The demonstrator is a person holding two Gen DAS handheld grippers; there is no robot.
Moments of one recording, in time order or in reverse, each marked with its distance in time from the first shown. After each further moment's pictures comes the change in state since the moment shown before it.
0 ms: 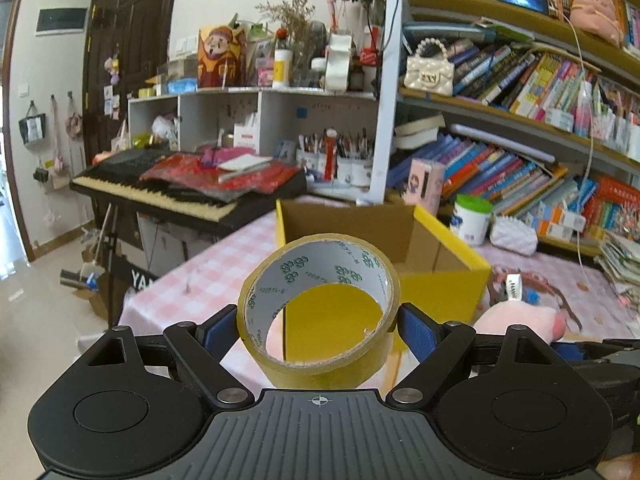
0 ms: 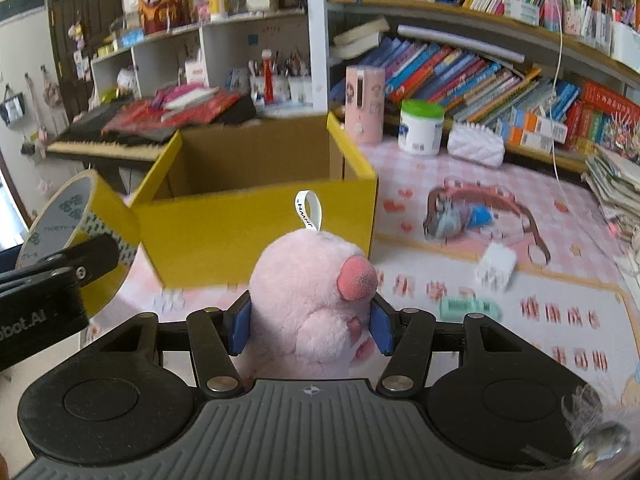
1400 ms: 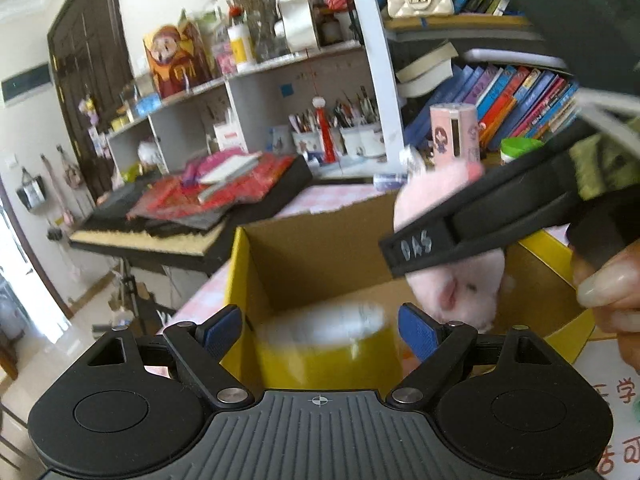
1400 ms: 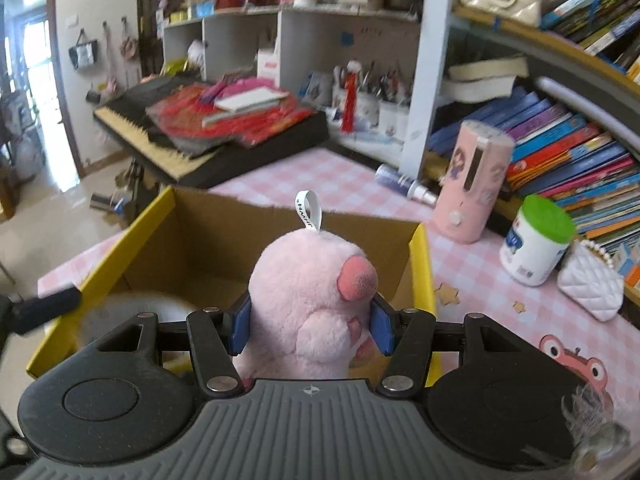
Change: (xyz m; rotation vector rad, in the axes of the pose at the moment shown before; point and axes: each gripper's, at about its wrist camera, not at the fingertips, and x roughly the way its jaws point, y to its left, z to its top) left arm 0.151 -0.061 0.032 0.254 0.083 0.152; right arm 0.180 0.010 0.144 -0.278 0.043 0.210
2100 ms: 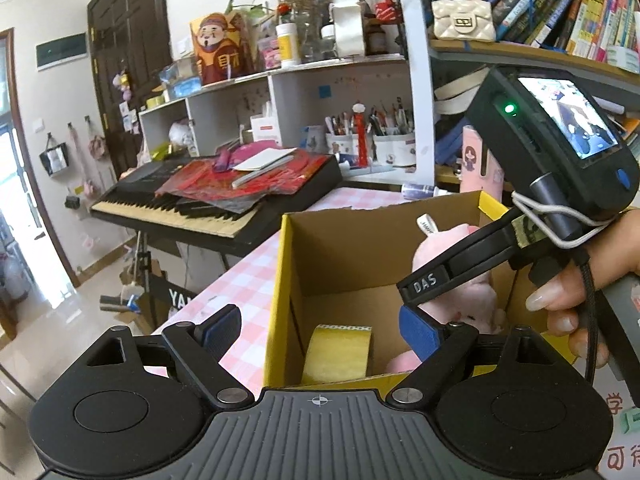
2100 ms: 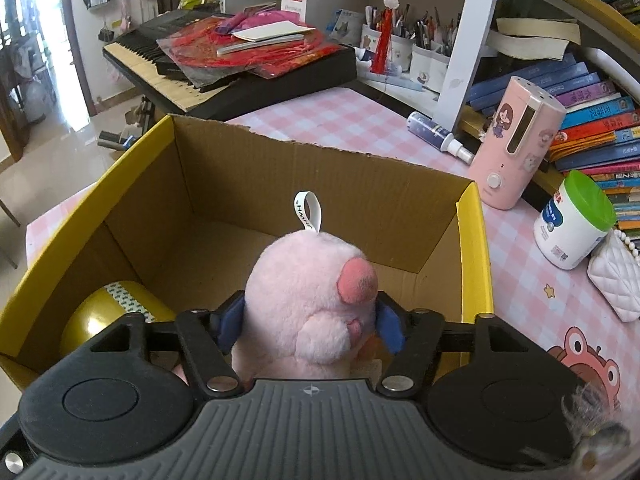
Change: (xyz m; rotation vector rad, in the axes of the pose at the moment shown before) left arm -0.022 0.031 -0.010 -0.138 0.004 0.032; right arm 0.045 0.008 0.000 -0.064 0.173 0.031
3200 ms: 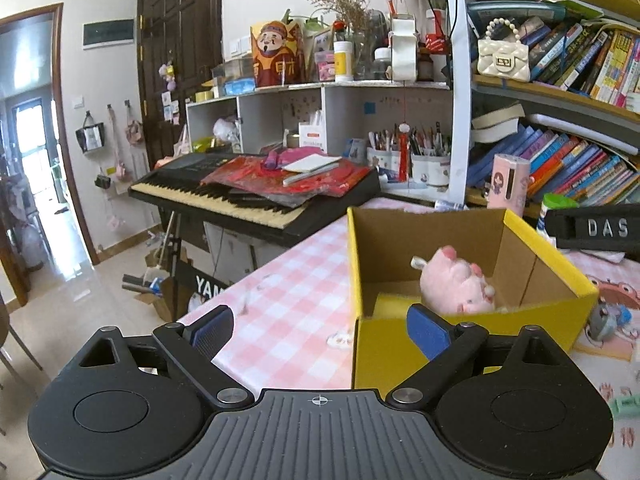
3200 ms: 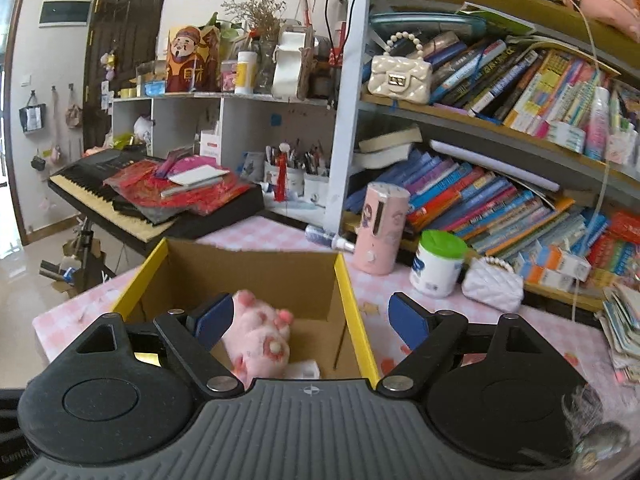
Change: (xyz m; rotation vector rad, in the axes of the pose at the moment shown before) left arm -0.062 0.049 -0.033 -0.109 -0.037 0.046; right arm -0.160 0.042 -0.080 0.165 -0.414 -0.282
